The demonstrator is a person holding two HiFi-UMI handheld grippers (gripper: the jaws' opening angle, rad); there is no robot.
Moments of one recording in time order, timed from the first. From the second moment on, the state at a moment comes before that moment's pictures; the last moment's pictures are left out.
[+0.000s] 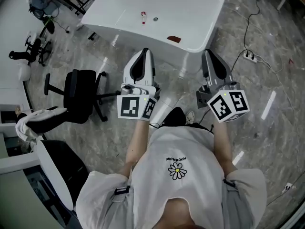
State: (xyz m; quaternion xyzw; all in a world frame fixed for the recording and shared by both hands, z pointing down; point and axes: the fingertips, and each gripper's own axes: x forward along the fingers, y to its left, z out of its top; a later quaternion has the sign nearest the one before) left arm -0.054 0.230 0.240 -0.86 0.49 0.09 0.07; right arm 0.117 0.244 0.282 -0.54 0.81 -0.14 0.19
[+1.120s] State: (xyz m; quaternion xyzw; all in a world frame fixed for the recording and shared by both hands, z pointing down) left arm -0.141 -0.072 0.241 -0.85 0.52 0.11 0.06; right arm 0.021 -0.070 0.282 -0.48 0.85 -0.12 0.15
